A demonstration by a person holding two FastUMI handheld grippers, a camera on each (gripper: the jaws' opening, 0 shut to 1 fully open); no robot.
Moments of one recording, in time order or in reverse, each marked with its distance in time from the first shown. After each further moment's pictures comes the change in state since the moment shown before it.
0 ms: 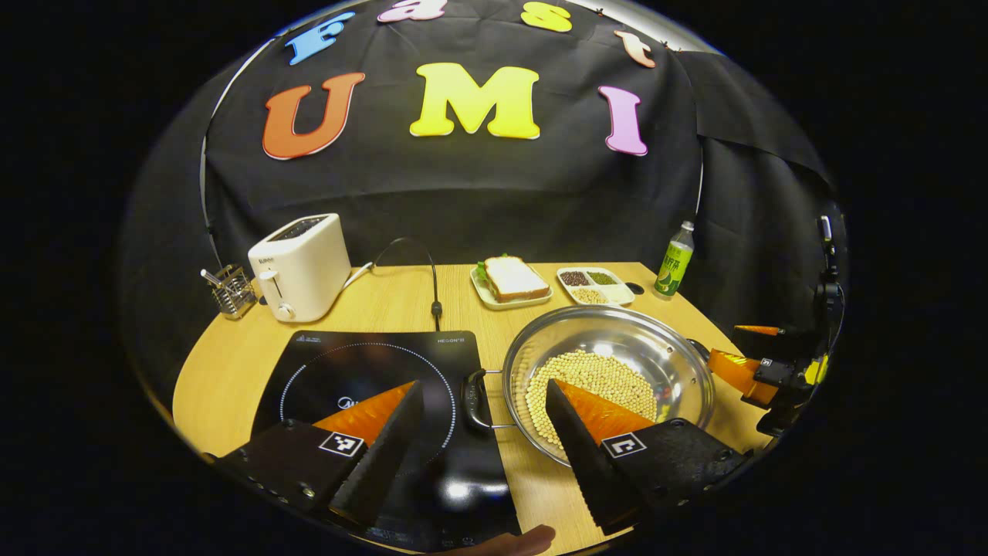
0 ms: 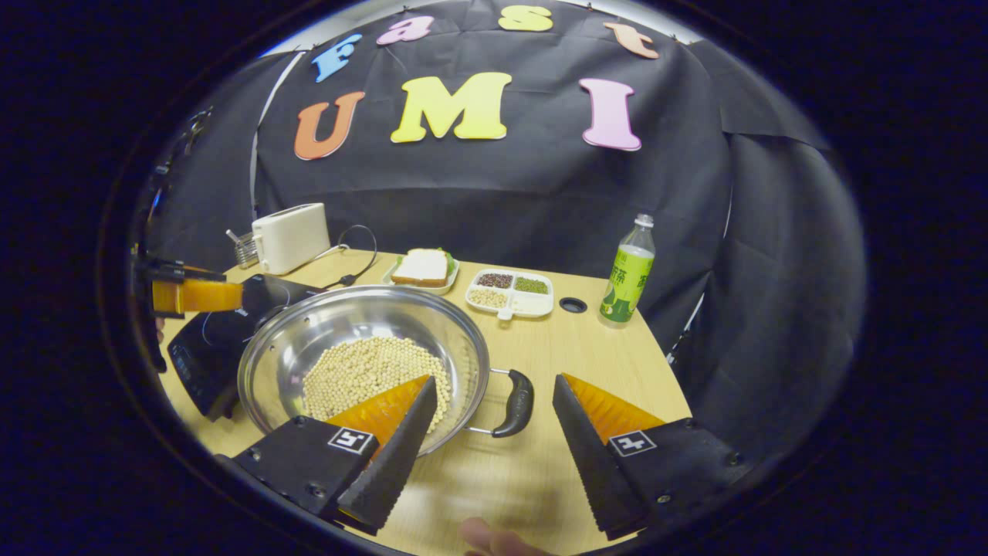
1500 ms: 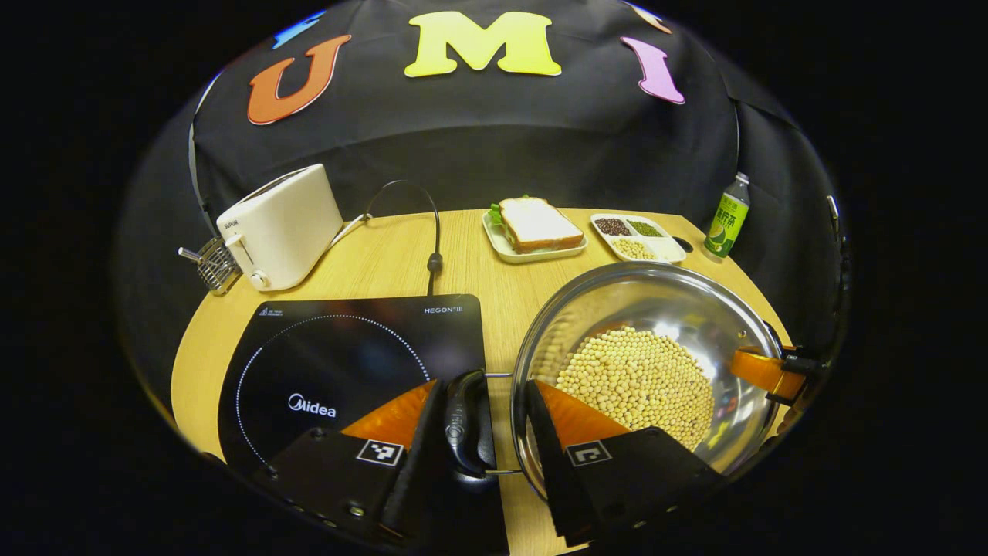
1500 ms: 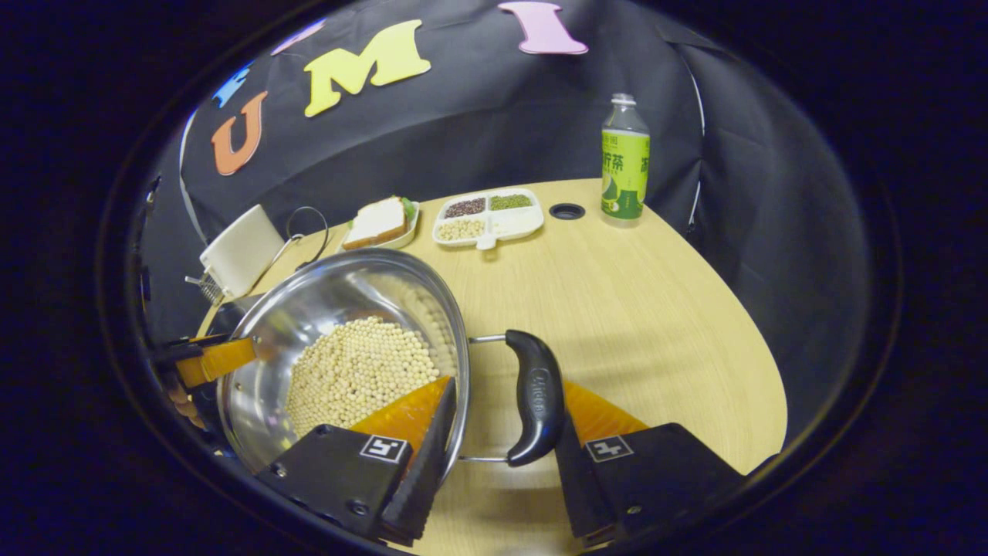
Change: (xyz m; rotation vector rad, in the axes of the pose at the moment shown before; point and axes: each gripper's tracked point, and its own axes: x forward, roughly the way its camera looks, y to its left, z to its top) left arm 0.070 0.003 -0.031 0.032 0.148 0.087; right arm 0.054 0.013 -0.052 0.293 0.256 -0.032
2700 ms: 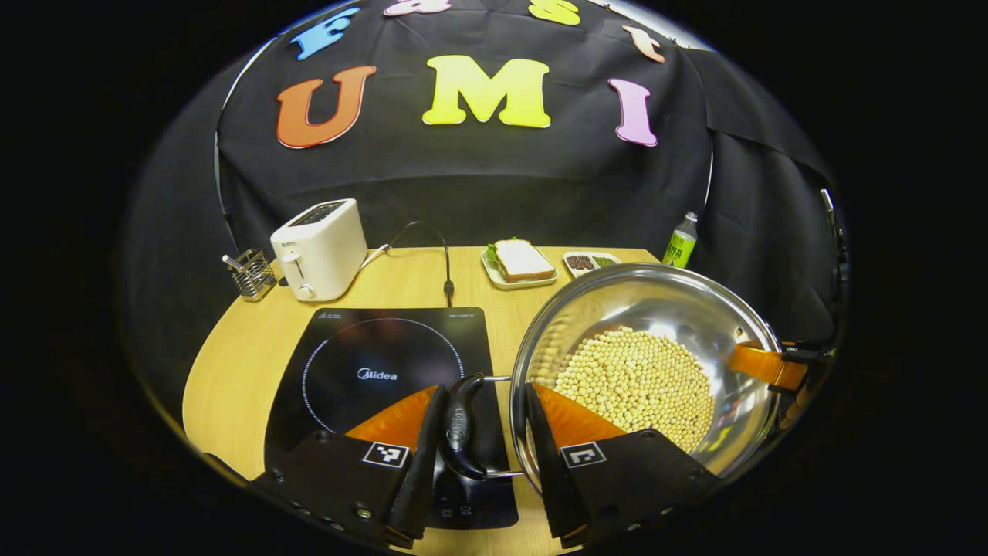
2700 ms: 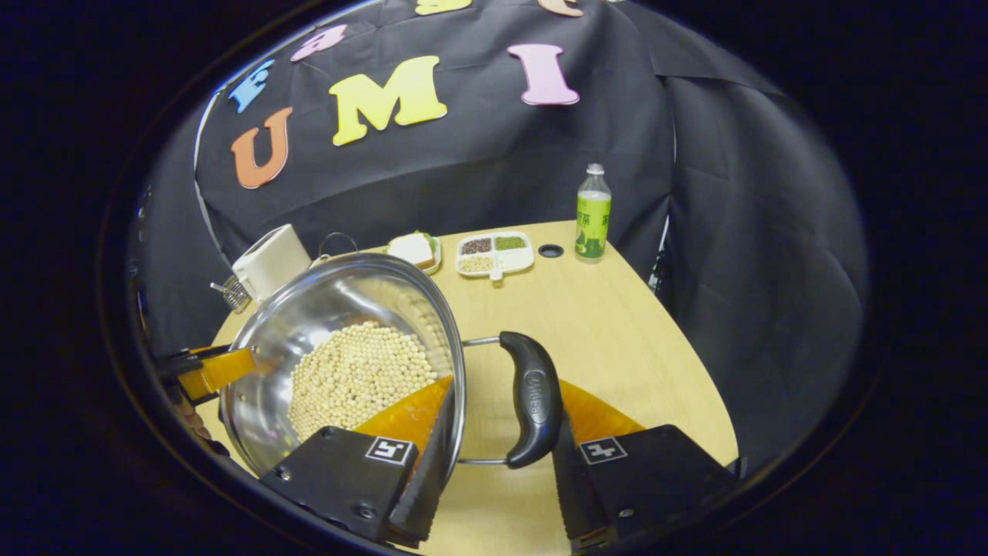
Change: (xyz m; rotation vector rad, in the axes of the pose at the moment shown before) left arm -0.134 0.021 0.007 -0.051 -0.139 -0.042; right arm -0.042 -0.008 0.017 -0.028 -0.072 -0.026
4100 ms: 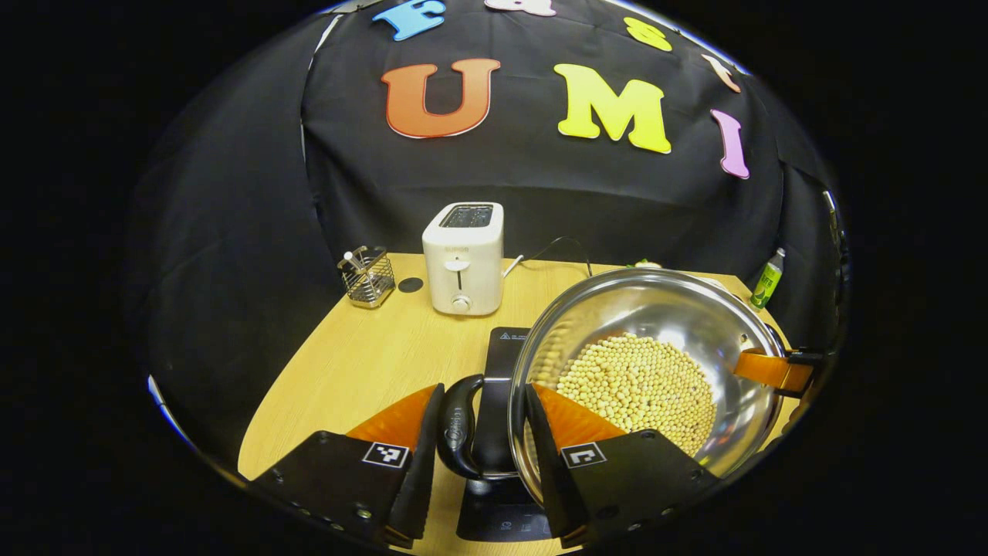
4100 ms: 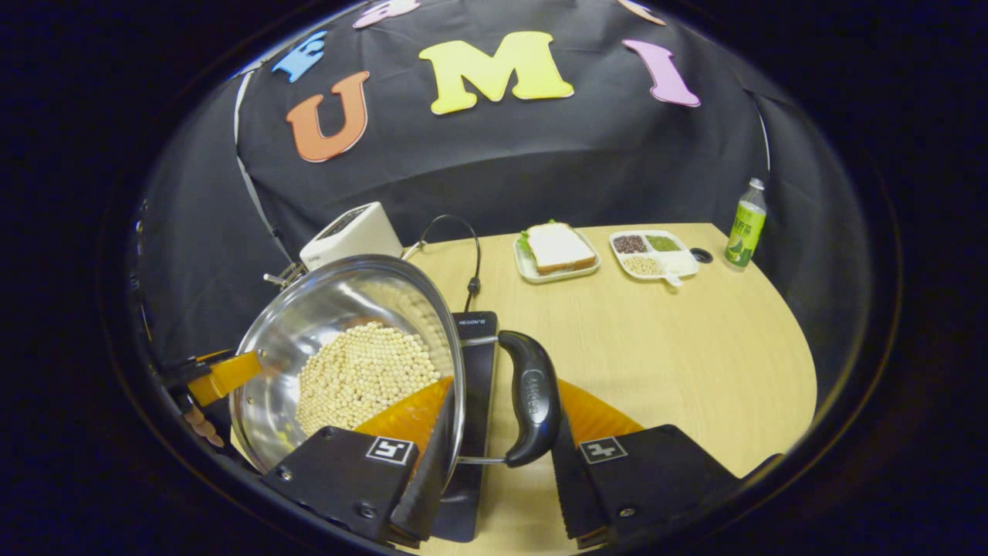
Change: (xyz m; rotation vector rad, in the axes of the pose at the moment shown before) left arm 0.008 0.235 0.004 -0.089 0.002 0.193; right arm 0.052 -0.002 0.008 -0.064 0.037 0.164
